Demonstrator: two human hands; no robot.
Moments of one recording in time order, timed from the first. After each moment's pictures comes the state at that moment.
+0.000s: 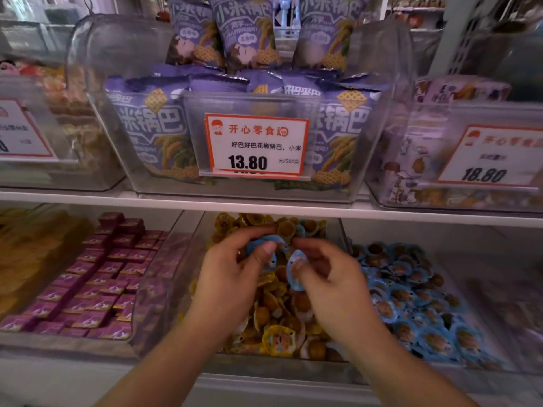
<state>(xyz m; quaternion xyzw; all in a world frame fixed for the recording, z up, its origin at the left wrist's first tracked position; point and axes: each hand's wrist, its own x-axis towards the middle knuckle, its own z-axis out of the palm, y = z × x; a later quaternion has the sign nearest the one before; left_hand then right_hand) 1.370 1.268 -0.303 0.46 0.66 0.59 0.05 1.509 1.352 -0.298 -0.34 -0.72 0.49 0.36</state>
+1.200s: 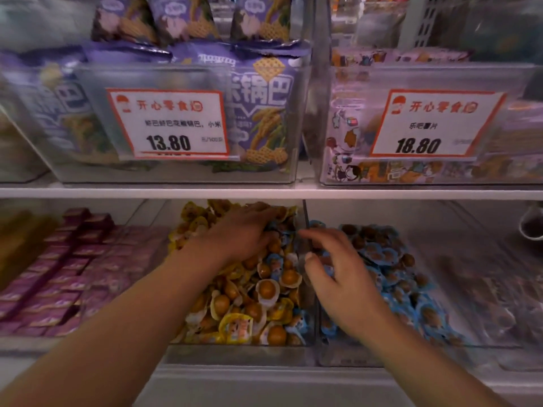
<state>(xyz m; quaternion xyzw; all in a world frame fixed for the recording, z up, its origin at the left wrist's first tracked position) 1.335 1.390 -0.329 0.67 0.73 0.09 0.00 1.568 1.407 -0.331 -0.29 -0.83 0.35 0.32</state>
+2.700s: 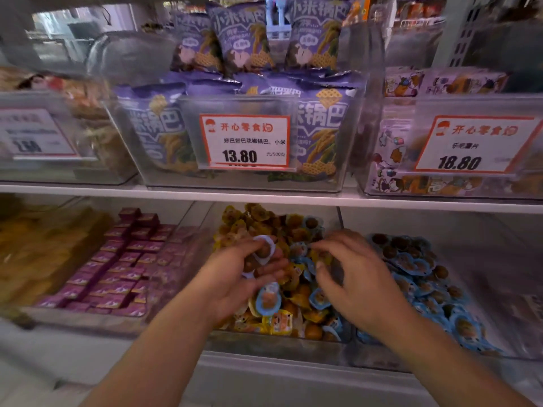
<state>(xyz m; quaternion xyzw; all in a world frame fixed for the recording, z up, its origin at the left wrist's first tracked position) 1.374 1.276 -0.299 0.12 0.49 0.69 0.51 1.551 1.388 -0.305 -0.20 -0.91 0.18 0.31</state>
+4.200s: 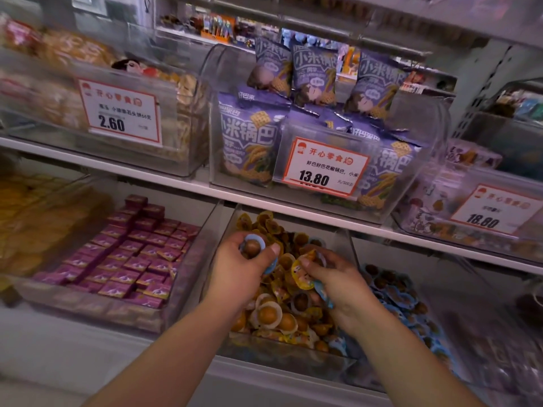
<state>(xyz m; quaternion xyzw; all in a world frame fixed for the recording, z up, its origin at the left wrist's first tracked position) 1.354 1.255 -0.313 0.23 0.64 0.71 0.19 1.481 1.371 -0.307 -0.40 -0.62 0.63 0.26</state>
